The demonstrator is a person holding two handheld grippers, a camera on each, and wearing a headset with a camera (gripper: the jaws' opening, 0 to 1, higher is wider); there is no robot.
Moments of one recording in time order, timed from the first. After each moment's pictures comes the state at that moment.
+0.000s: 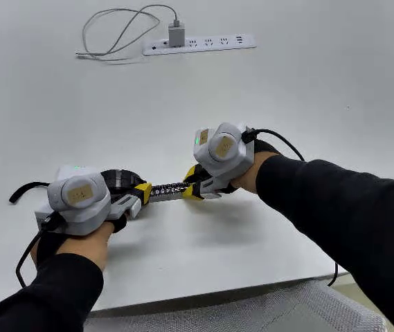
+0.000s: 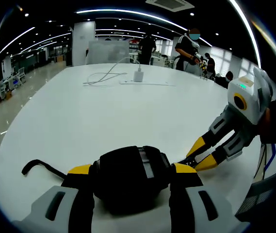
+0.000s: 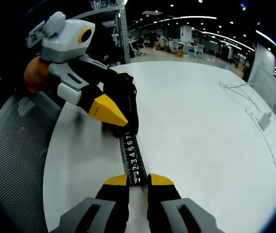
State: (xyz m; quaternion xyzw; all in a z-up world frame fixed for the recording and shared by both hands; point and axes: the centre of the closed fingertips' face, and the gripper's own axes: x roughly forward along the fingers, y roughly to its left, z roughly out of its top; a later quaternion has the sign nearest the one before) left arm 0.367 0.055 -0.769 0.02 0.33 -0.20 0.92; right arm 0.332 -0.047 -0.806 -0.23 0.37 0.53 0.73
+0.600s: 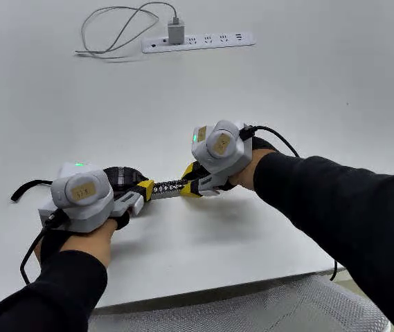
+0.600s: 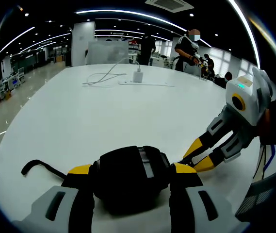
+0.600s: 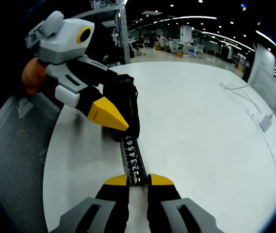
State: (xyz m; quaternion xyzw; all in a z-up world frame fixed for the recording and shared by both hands) left arm 0.365 0.055 -0.768 0.02 0.33 -0.21 0.92; right arm 0.333 -0.038 -0.806 -0.23 0.37 0.53 0.73
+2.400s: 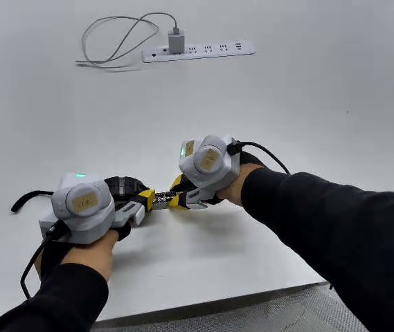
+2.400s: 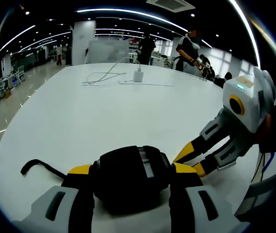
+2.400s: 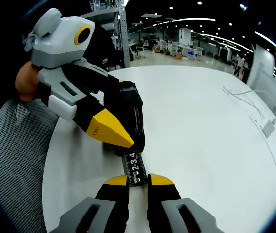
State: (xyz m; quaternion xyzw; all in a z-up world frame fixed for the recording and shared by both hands) left arm 0.370 0.056 -0.770 0.01 0.33 -0.21 0.92; right arm 0.336 -0.014 -0.805 -0.22 0.35 0.53 0.73
